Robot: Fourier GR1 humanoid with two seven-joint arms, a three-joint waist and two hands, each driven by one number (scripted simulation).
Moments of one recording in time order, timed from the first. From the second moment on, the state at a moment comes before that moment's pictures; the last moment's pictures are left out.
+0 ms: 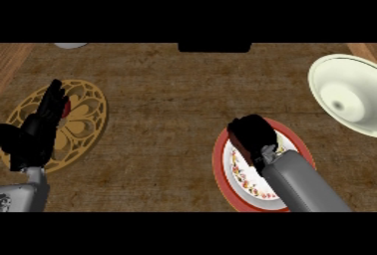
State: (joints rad) left arm -0.14 0.28 0.08 -1.55 0.00 0.10 0.13; right arm -0.46 -0.24 0.49 -1.30 1.09 0.56 0.24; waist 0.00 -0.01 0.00
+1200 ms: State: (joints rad) left arm -0.15 0.28 0.12 -1.55 0.00 0.06 0.14; right arm -0.63 -0.12 0.05 -1.11 1.11 0.27 0.53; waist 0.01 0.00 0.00
